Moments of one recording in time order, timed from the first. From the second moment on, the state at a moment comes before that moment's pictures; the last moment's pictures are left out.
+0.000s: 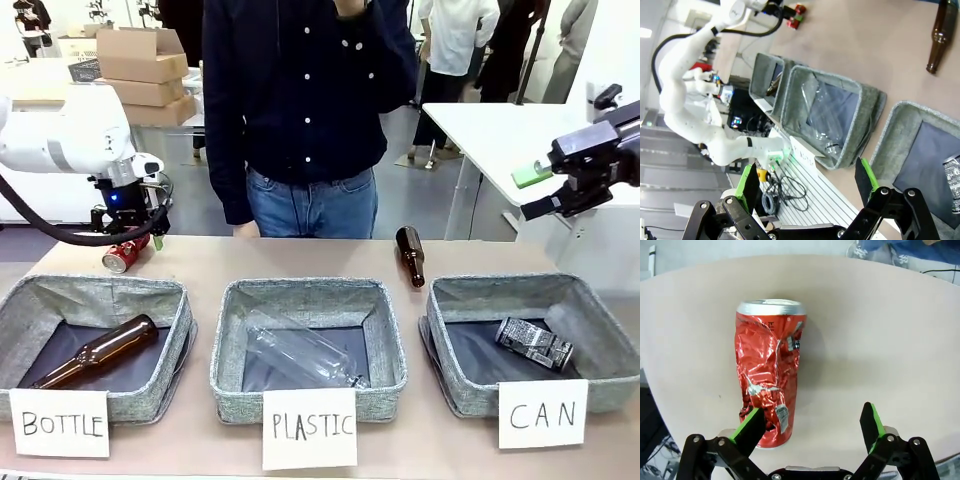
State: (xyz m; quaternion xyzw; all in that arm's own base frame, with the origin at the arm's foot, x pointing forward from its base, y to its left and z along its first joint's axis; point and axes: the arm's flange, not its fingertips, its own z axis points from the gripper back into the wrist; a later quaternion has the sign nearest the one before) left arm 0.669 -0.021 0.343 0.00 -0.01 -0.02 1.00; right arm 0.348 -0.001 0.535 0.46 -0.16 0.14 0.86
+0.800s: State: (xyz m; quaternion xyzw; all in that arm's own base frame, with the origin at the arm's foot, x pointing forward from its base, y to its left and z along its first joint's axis) left arm 0.698 -0.021 0.321 0.00 0.03 -0.02 1.00; right arm 0.348 -0.001 0.535 0.46 -0.16 0.14 0.86
